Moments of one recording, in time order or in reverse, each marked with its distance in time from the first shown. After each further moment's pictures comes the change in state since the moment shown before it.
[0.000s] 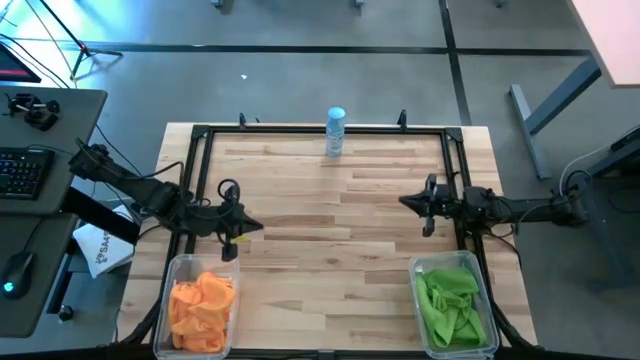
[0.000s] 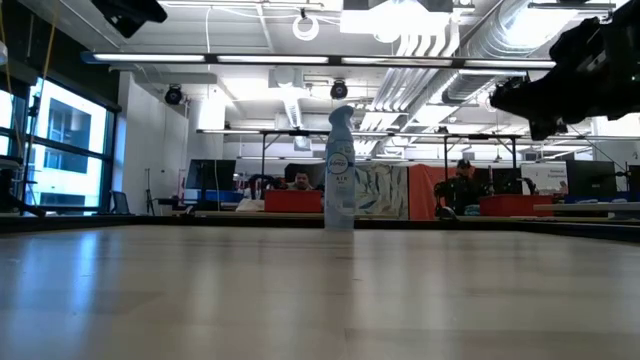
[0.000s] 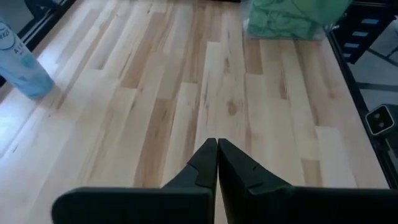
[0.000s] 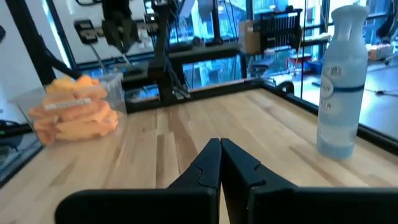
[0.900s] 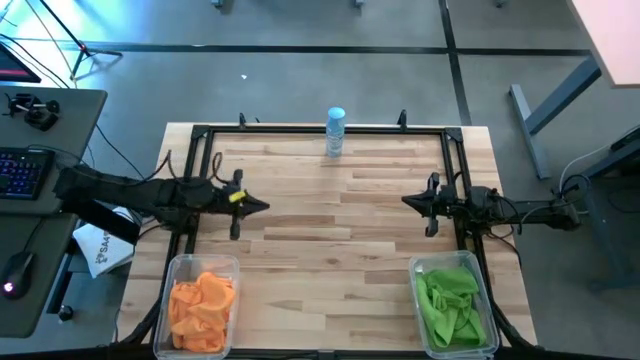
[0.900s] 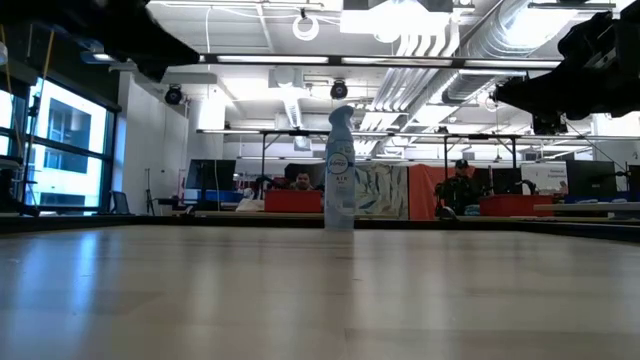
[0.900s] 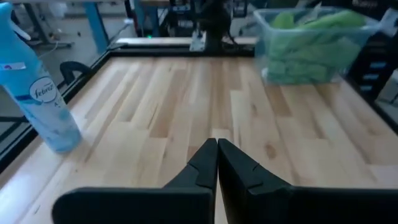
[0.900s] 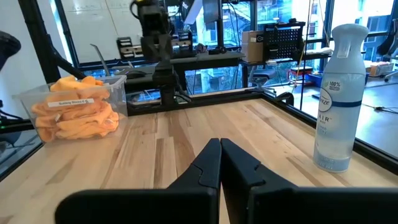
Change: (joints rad) left arm 0.333 -0.219 -0.373 0.502 0.232 0.340; right arm 0.000 -0.117 0.000 -0.071 -0.011 -0.061
